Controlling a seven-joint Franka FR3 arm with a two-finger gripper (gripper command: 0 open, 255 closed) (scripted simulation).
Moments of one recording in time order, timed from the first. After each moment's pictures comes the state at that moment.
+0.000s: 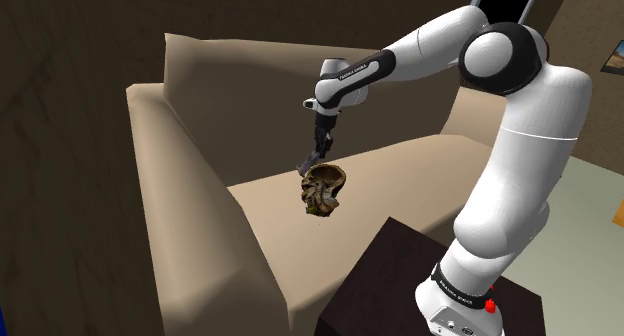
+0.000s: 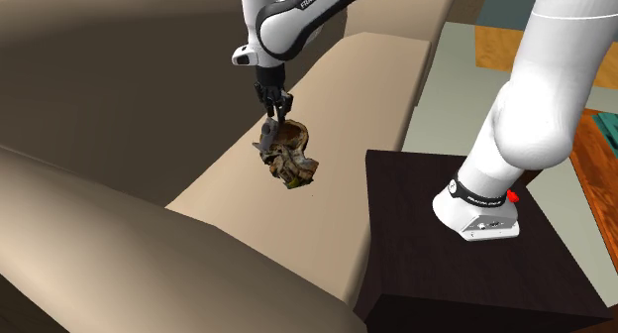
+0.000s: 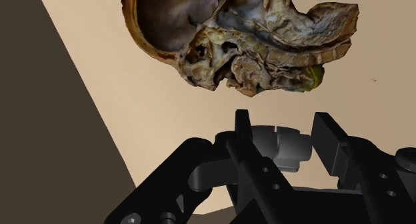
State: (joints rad) arm -0.38 0.18 0.12 -2.03 -0.01 2.19 -1.17
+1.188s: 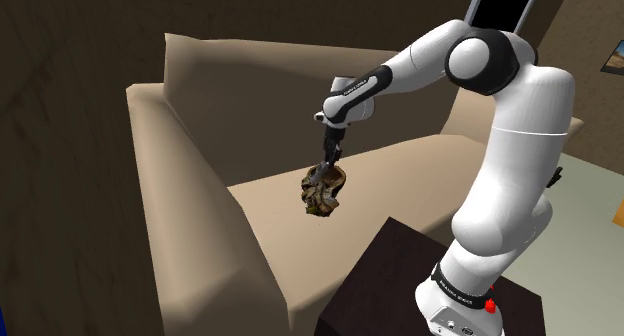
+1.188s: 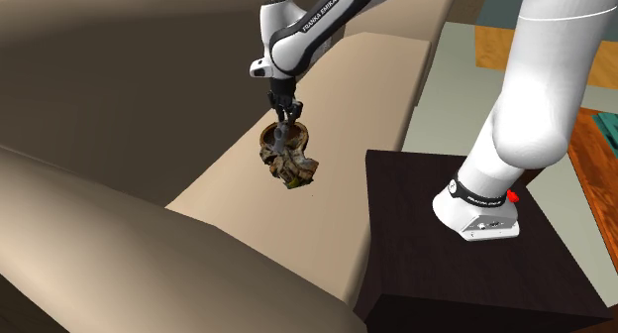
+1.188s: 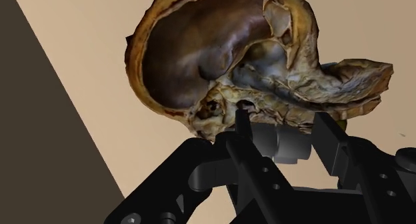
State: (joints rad) arm -0.44 0.26 0.08 -2.08 -0.01 2.32 -1.27
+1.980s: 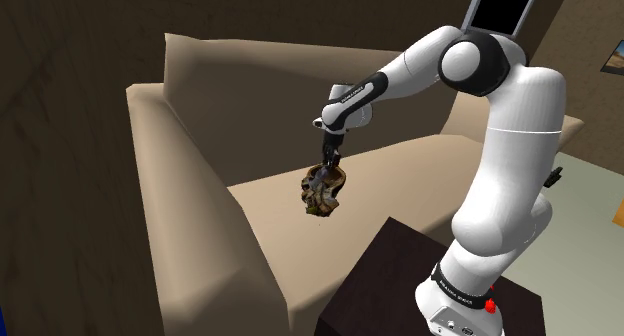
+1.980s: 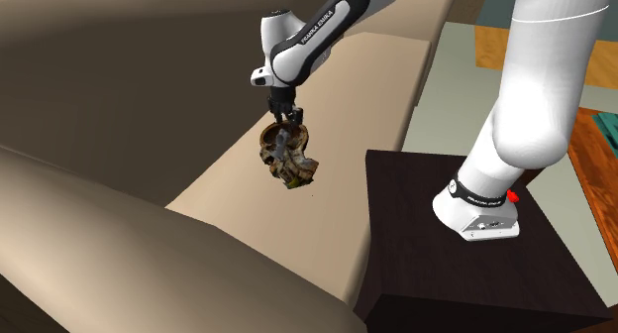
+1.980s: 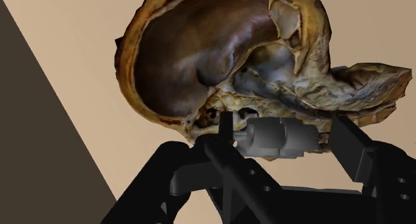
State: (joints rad) arm -0.44 0.31 0.08 -2.09 -0.01 2.37 -1.27
